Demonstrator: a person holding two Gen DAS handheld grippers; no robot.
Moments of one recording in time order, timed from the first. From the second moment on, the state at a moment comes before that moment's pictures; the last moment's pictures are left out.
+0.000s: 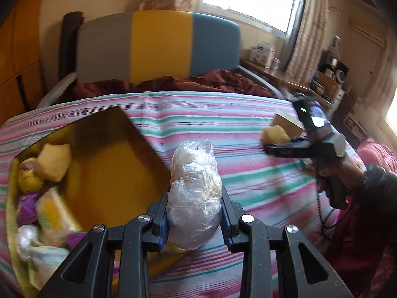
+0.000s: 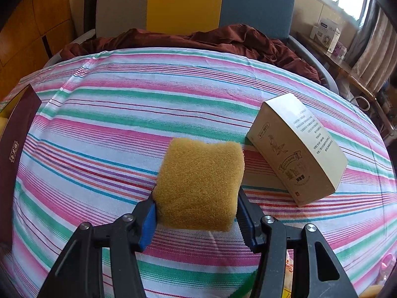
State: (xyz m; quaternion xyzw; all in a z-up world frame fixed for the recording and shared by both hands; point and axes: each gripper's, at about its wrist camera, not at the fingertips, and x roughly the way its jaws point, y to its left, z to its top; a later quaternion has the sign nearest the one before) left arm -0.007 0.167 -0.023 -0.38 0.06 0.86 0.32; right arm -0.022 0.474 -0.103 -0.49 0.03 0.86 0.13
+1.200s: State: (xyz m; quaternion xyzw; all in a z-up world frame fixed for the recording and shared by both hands) left arm -0.125 0.066 -0.071 -0.51 -0.03 0.85 0.13; right arm -0.023 0.472 -0.104 -0.49 0.03 0.86 0.14
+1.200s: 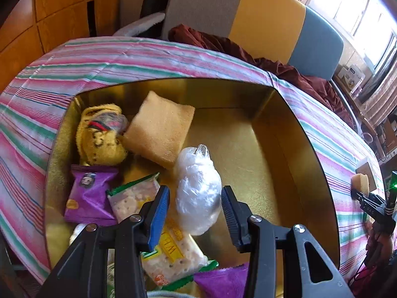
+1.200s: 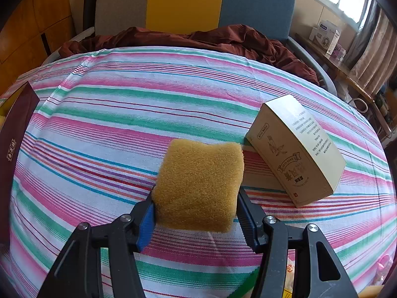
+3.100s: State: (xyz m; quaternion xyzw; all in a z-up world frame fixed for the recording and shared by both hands) left arm -0.036 -0.030 -0.029 -0.39 -0.02 0.92 0.08; right arm -0.088 0.138 -0.084 -0.52 -0.01 0.84 -0.16
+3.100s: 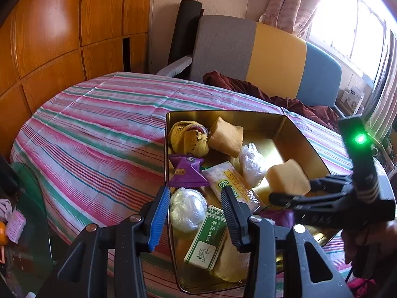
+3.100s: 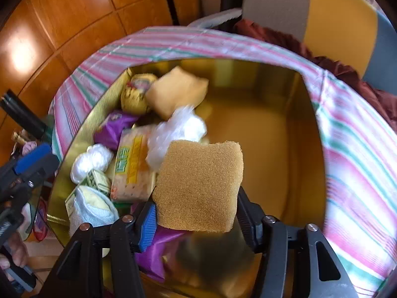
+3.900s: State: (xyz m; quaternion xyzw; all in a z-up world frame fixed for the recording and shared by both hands) left arm -0.027 0.000 -0.014 -0.37 0.02 0.92 0.12; right arm -0.037 0.217 -0.035 -0.45 0.07 0.88 -0.12
